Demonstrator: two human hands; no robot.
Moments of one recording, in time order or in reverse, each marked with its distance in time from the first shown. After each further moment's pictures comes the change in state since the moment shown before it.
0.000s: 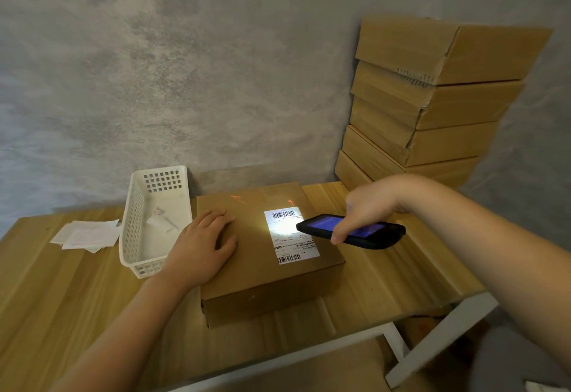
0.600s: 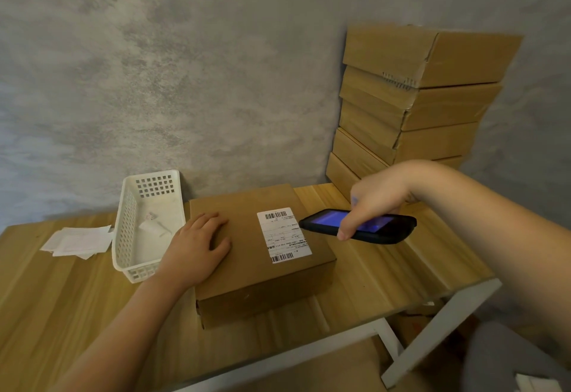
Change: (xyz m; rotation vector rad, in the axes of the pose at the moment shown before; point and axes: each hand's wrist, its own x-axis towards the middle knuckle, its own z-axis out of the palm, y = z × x) left_hand 0.002 0.002 0.001 0.004 0.027 -0.001; right_hand -0.031 0.011 -0.013 0.026 -0.057 -0.012
